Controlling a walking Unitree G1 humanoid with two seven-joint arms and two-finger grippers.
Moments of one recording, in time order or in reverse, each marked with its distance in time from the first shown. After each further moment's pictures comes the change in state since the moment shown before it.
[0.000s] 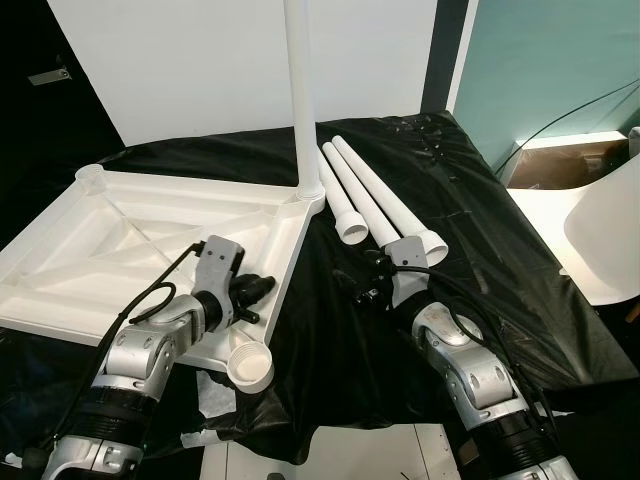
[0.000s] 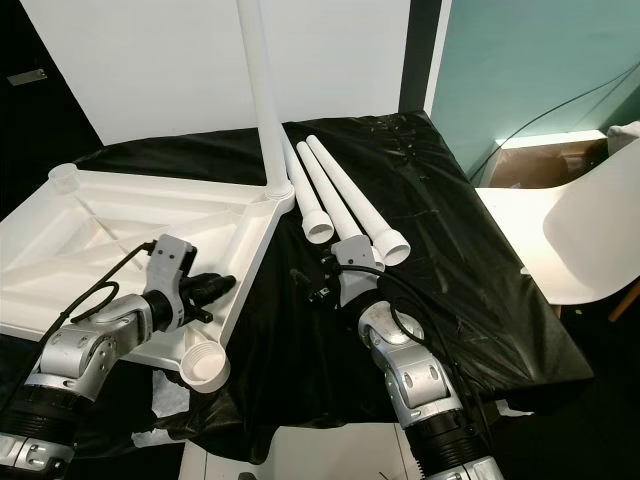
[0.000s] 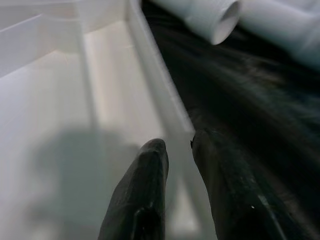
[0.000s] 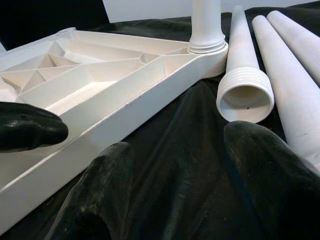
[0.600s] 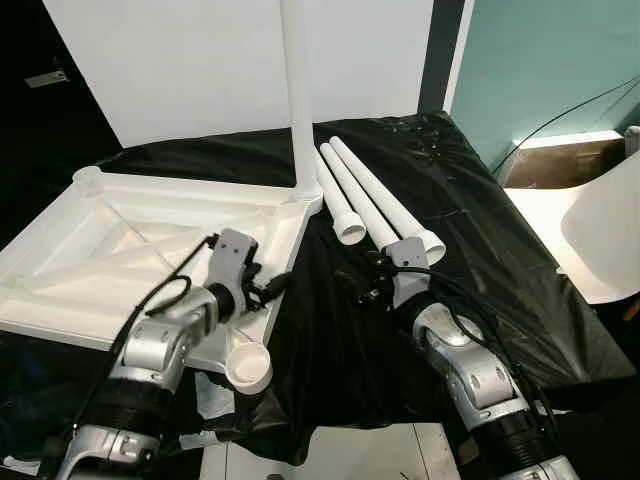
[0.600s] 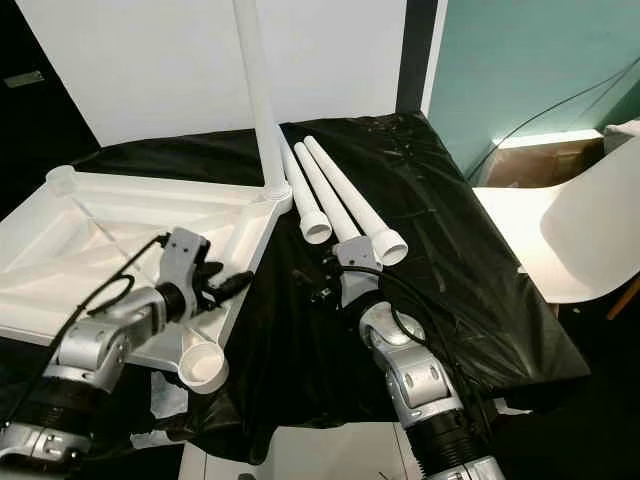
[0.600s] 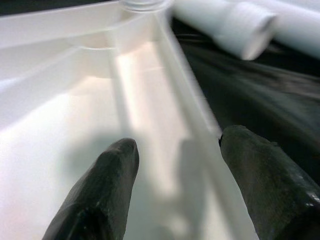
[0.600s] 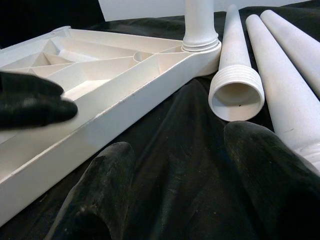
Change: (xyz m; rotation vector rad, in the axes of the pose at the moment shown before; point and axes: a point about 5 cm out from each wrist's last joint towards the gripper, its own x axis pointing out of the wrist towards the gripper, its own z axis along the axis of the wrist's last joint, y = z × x) left arm 0.004 0.021 0.012 0.079 -0.025 0.138; right arm -0.001 -0.002 -0.001 -0.005 0.005 -0.003
